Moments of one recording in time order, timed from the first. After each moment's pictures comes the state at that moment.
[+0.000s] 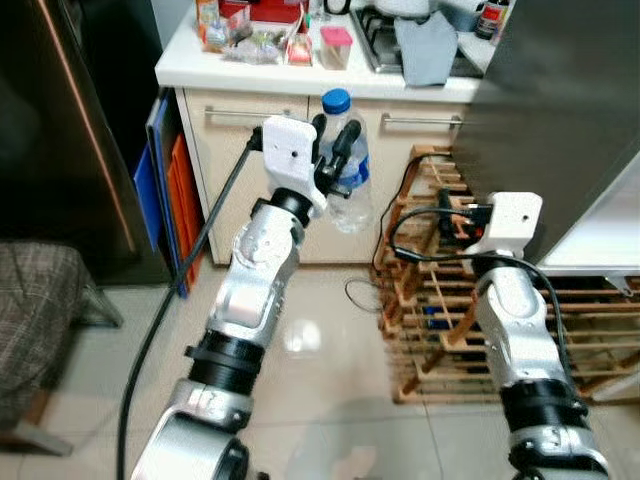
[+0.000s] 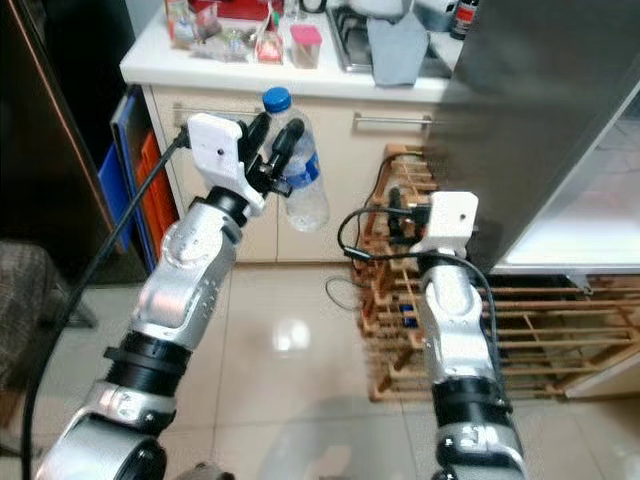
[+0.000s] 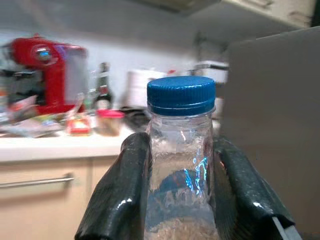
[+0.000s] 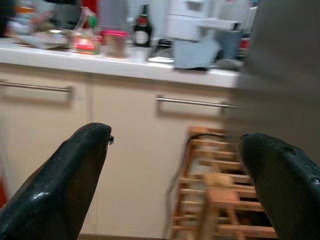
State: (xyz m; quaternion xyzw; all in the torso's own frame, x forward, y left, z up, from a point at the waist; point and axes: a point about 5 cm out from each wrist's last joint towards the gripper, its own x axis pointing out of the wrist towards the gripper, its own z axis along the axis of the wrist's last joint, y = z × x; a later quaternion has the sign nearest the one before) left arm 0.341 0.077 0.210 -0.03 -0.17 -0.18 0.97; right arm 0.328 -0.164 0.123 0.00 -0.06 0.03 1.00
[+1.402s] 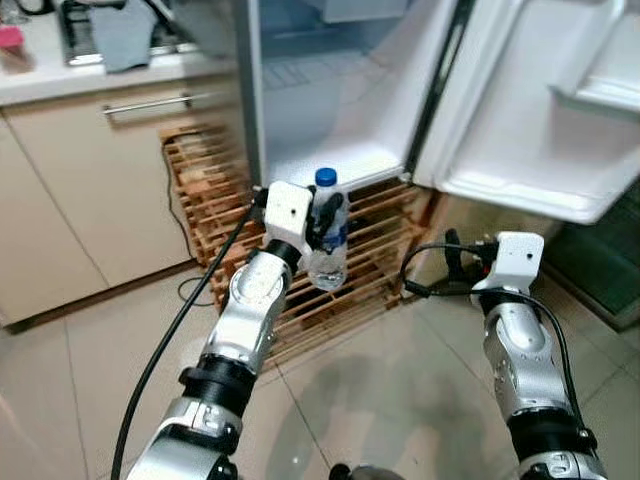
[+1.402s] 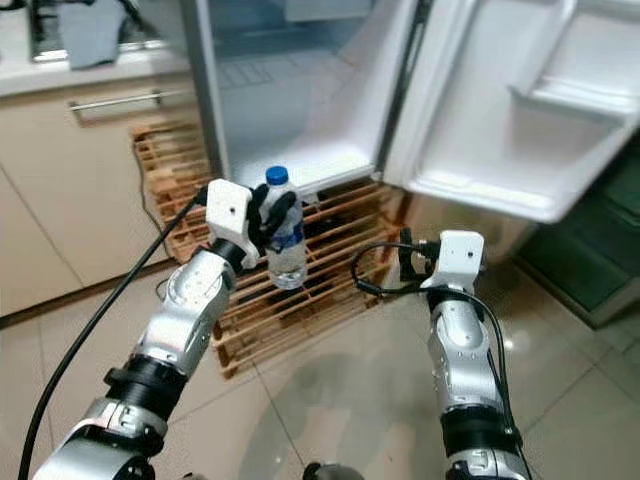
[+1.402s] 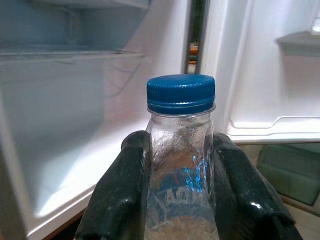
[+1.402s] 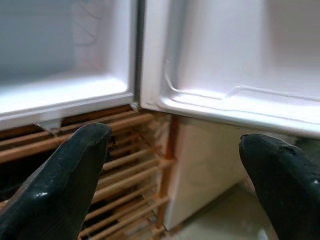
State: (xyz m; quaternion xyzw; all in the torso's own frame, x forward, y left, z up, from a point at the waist) left arm 0.338 0.070 0.138 0.00 -0.07 -0.21 0.98; right arm 0.303 -0.205 0.081 0.00 0.01 -0.04 1.00
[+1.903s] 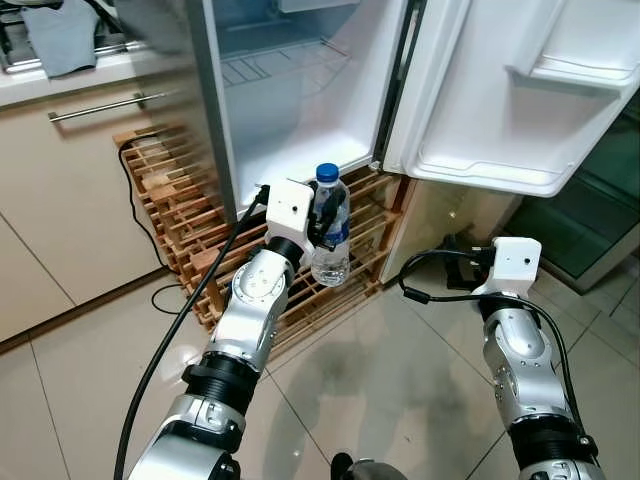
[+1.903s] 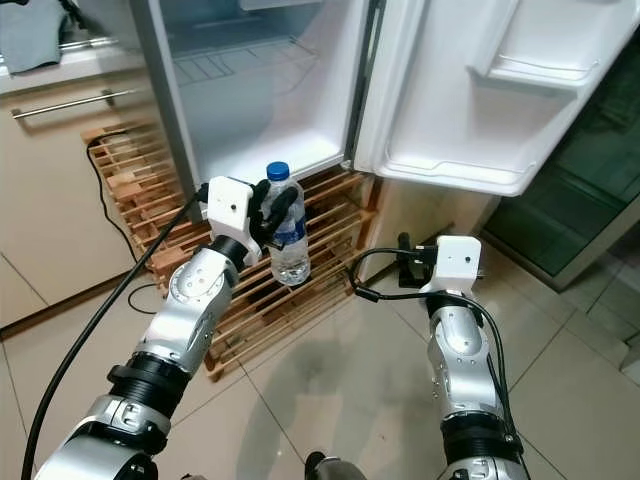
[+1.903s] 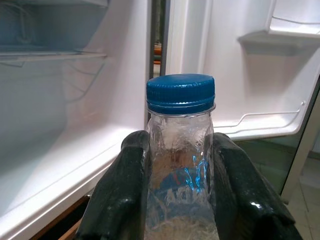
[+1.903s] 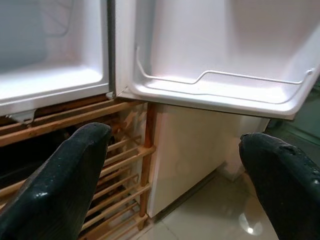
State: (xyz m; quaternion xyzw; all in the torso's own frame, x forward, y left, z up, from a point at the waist) left arm 0.337 0.068 0.139 0.00 -0.08 -0.21 0.97; right arm 0.300 -0.202 0.084 -0.01 0.00 -0.04 1.00
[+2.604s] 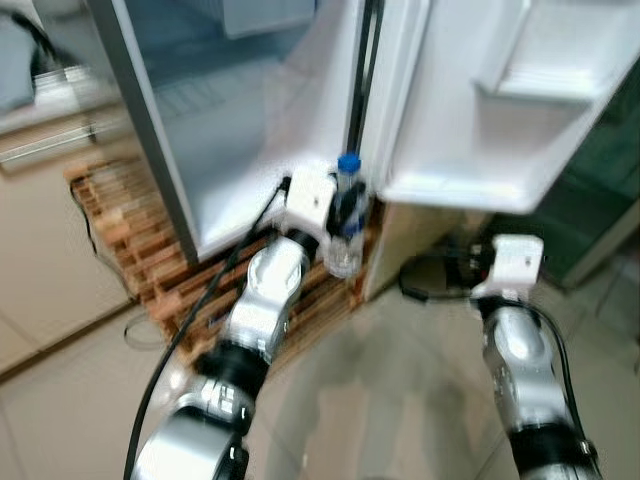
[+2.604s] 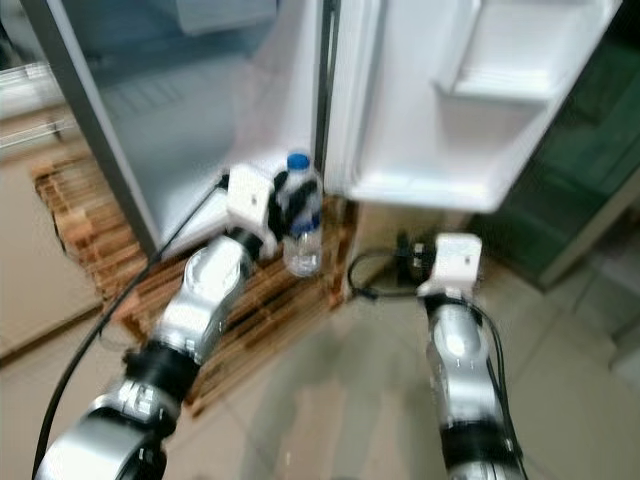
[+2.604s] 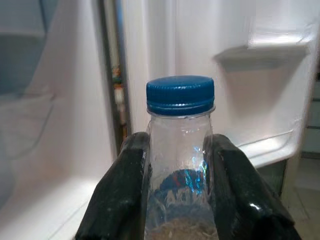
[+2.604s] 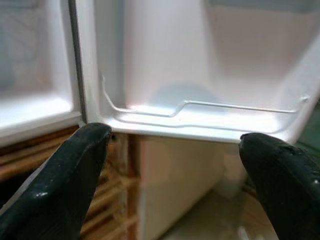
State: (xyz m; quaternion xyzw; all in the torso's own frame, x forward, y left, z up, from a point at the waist) left arm 0.343 0.068 0.146 0.03 -0.10 -0.23 0.97; right arm 0.302 -0.176 0.088 0.00 -0.01 0.00 1.00
